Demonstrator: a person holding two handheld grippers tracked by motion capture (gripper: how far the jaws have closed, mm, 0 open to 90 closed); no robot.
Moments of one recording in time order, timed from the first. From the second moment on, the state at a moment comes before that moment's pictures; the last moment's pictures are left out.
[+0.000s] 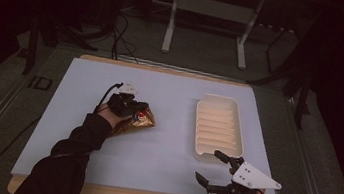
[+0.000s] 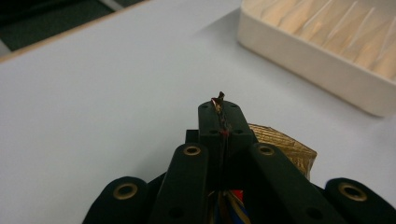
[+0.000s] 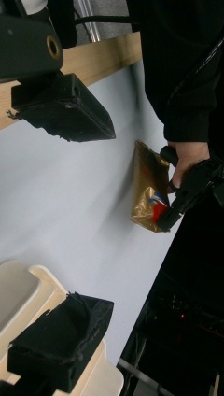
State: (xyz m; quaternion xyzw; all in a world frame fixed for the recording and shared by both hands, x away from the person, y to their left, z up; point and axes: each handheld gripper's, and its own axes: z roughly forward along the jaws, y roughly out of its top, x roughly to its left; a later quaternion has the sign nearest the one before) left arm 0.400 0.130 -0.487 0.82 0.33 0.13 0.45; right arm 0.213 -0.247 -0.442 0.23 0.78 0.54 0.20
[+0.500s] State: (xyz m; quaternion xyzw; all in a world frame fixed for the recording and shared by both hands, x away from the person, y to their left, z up) left arm 0.367 0.125 -0.458 0.75 0.33 0.13 0.55; right arm 0.214 -0.248 -0.438 0.23 0.78 0.54 0.20
